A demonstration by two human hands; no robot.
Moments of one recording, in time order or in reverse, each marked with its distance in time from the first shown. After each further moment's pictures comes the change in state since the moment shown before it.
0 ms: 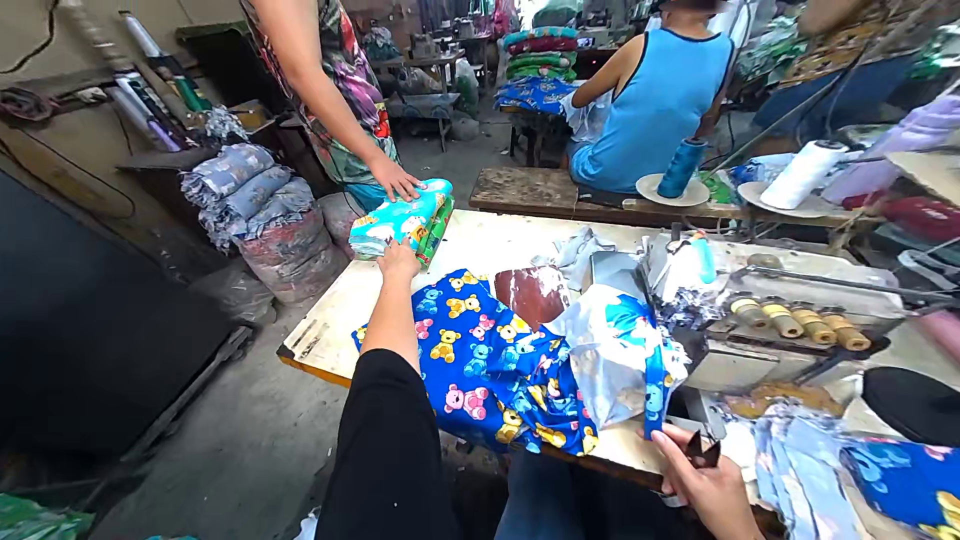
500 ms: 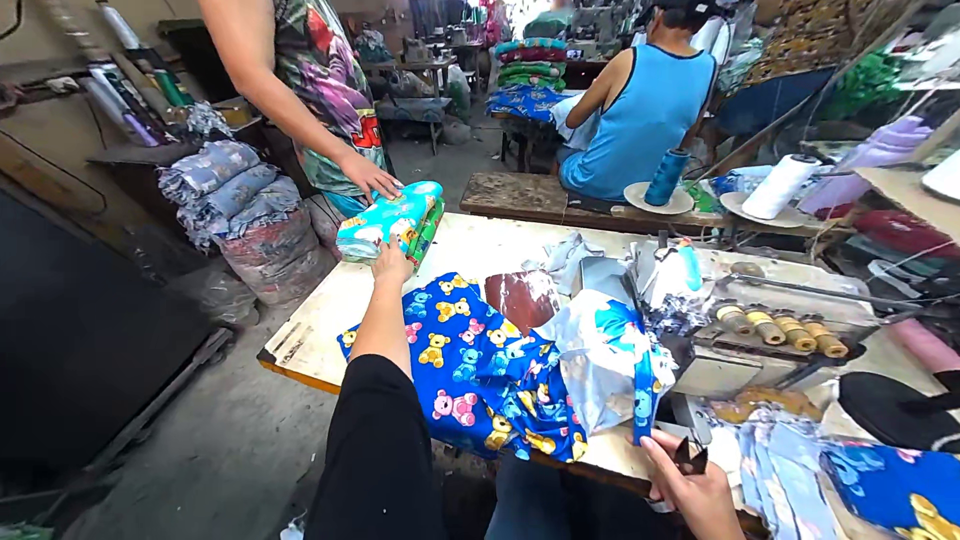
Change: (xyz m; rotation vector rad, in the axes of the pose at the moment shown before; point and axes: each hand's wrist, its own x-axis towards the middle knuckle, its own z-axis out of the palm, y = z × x) left_hand 0.005 -0.003 0.011 -0.126 0.042 -0.002; right_hand -0.001 -0.002 0.002 -0.005 0.008 0.033
